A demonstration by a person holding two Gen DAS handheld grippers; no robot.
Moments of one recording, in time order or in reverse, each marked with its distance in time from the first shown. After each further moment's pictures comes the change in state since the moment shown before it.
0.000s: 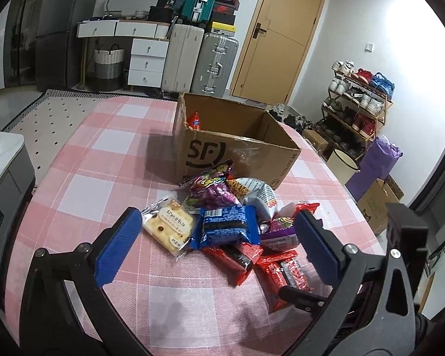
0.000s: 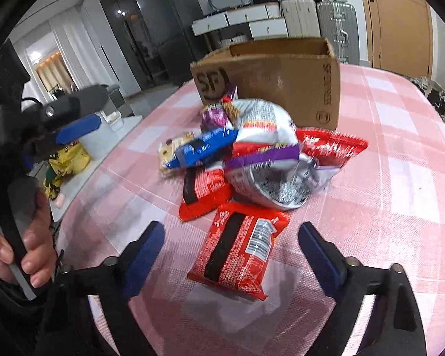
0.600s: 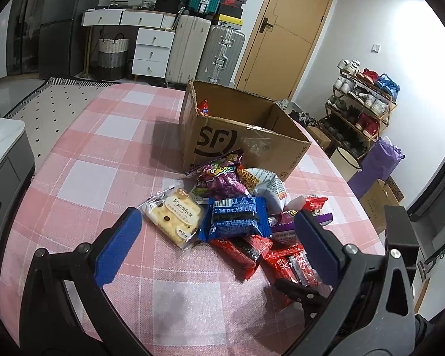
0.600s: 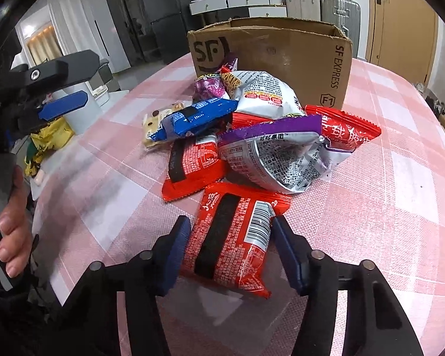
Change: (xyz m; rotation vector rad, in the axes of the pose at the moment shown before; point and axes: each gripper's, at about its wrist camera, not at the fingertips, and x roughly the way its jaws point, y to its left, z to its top) left arm 0.013 0.012 -0.010 -0.037 0.035 0.005; right arm 0.027 0.012 -0.006 -0.074 0.074 -0.098
